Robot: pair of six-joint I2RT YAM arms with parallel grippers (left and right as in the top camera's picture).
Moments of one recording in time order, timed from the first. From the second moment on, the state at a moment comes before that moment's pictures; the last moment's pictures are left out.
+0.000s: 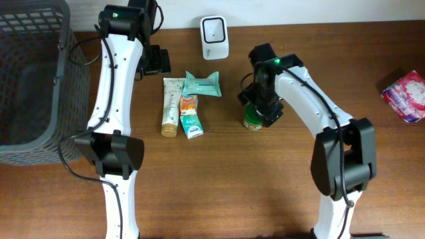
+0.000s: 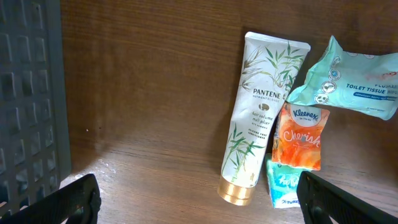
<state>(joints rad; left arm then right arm) -0.18 2.34 2.63 -1.69 -0.18 -0.31 0.31 2.06 1.69 -1.12 -0.13 1.19</state>
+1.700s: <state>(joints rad) -0.18 2.34 2.63 -1.69 -0.18 -0.30 0.09 2.12 1.83 -0.25 -1.44 1.46</state>
